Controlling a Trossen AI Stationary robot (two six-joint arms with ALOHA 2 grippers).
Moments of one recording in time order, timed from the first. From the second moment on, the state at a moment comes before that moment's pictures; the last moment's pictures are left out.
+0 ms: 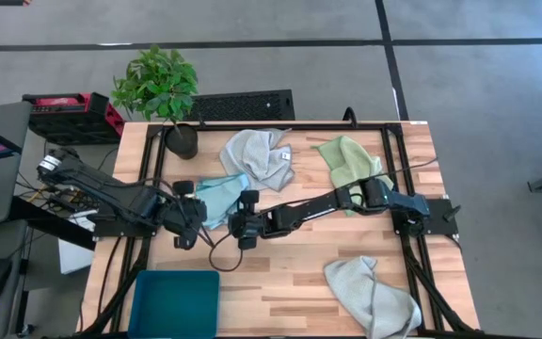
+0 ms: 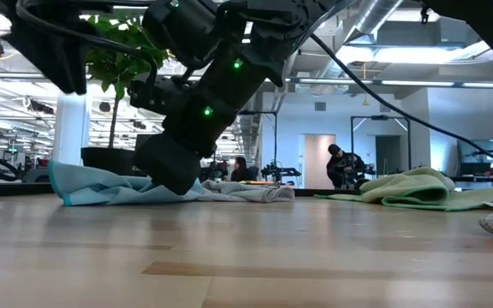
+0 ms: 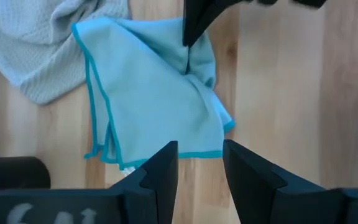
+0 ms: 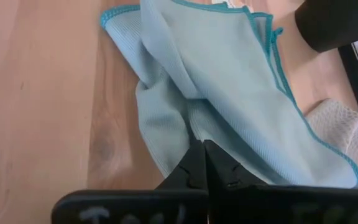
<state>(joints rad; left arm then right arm) -0.39 1.17 0.96 -1.12 -0.38 -0.37 0.16 2.37 1.74 -0.23 0.52 -0.21</state>
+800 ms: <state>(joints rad) -0.23 1.21 0.50 -0.50 -0.38 -0.26 0.18 2.33 1.74 -0.28 0.51 -0.21</state>
